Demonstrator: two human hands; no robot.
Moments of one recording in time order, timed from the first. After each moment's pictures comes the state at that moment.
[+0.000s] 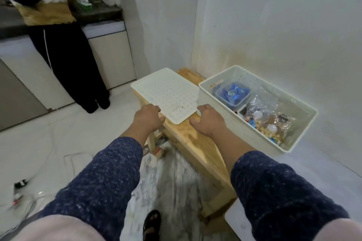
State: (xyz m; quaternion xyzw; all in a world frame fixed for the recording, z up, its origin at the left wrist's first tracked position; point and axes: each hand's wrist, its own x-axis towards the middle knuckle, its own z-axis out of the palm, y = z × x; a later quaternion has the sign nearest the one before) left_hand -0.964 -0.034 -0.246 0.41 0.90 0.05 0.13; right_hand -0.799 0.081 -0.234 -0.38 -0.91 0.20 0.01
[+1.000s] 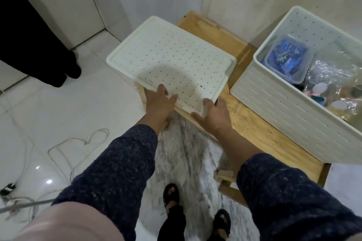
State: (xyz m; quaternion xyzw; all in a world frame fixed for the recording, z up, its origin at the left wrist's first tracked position) left_hand -1.129 0.064 -0.410 0.29 0.87 0.25 0.31; right_hand -0.965 0.120 -0.411 -0.54 -0.81 0.24 -0.04
